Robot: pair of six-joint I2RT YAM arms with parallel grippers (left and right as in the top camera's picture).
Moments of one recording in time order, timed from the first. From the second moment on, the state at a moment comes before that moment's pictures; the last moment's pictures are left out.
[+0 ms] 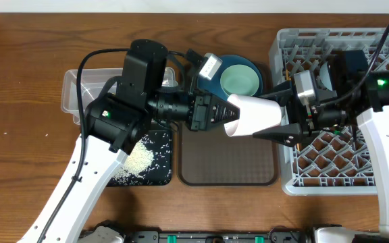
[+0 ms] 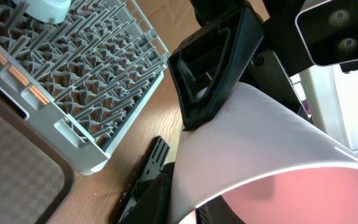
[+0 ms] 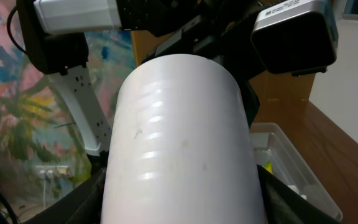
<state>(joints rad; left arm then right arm) -0.45 1.34 1.40 -0.64 1.08 -0.46 0.08 1.48 1.54 -1.63 -1.53 -1.49</state>
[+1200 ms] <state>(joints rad) -0.14 1.34 1.40 -0.77 1.07 -0.49 -0.06 1.48 1.54 -1.13 -0.87 -0.54</state>
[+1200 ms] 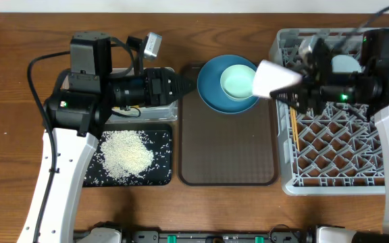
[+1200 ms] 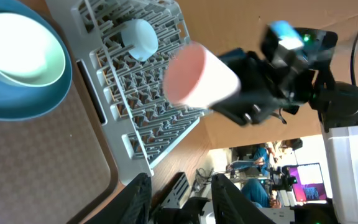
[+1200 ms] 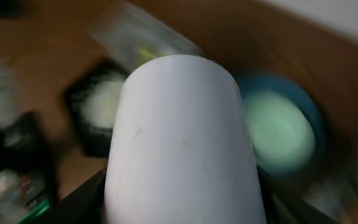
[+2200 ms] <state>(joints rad) -0.14 1.34 1.40 -0.79 1.03 -0.49 -0.06 1.48 1.41 -1.14 0.11 0.18</state>
